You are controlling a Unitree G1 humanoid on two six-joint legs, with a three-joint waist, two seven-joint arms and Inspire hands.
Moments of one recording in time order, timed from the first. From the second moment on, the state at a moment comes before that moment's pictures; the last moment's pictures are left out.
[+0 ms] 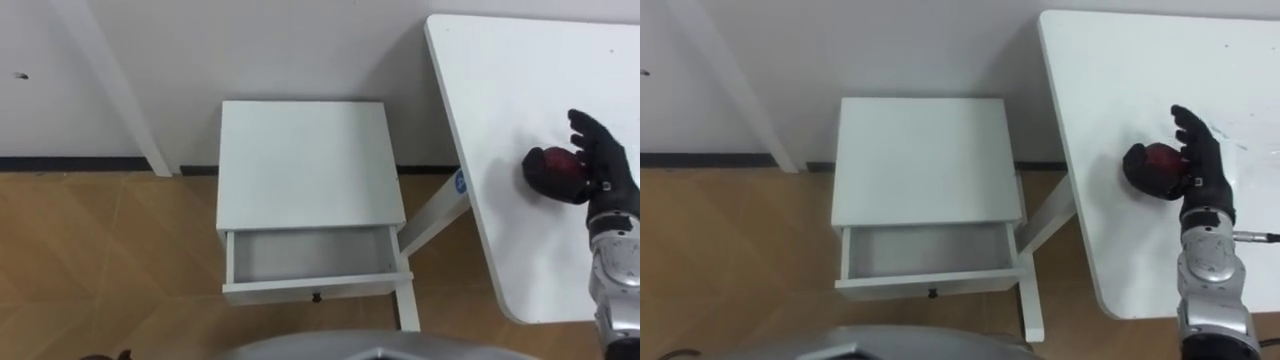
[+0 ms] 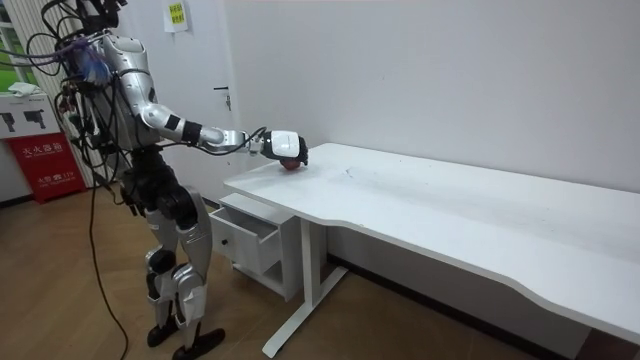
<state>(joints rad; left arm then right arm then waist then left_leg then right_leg) 0.29 0.26 0.19 1.10 0.37 -0.01 0.12 0.13 -0.42 -0.26 0.54 -0.05 -0.22 0.01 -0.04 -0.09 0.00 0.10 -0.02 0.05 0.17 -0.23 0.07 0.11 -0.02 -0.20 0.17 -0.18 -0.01</state>
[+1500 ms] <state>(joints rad) 0.21 0.26 0.03 1.13 0.36 0.00 0.09 0.07 -0.35 0.25 0.23 -0.20 -0.06 0.32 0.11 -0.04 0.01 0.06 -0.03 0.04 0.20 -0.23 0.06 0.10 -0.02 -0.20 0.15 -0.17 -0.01</state>
